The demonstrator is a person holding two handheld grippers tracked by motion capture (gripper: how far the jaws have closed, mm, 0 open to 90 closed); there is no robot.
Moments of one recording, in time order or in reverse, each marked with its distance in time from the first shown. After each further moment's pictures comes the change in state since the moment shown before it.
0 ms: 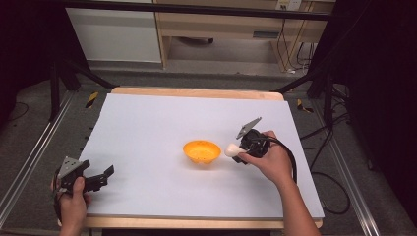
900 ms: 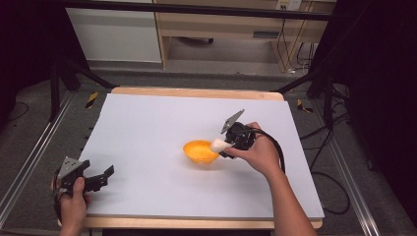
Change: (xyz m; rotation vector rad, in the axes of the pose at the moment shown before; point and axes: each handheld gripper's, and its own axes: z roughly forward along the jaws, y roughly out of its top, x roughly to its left) left arm 0.000 0.000 0.000 -0.002 -0.001 0.006; right arm 0.008 0.047 0.008 -0.008 0.048 -0.113
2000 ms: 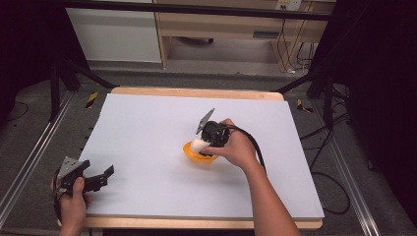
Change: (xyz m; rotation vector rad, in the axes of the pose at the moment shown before) left arm 0.001 0.000 0.000 0.003 -0.004 0.003; right arm 0.008 0.054 0.046 0.044 0.049 -0.120
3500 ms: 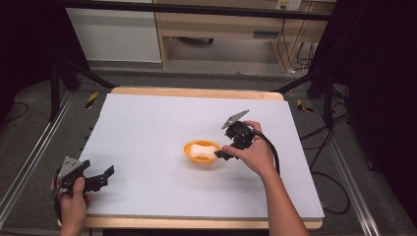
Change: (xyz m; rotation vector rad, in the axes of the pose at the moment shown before) left arm -0.001 0.000 0.001 0.000 0.004 0.002; right arm -0.002 -0.066 -0.033 -0.176 -0.107 0.310
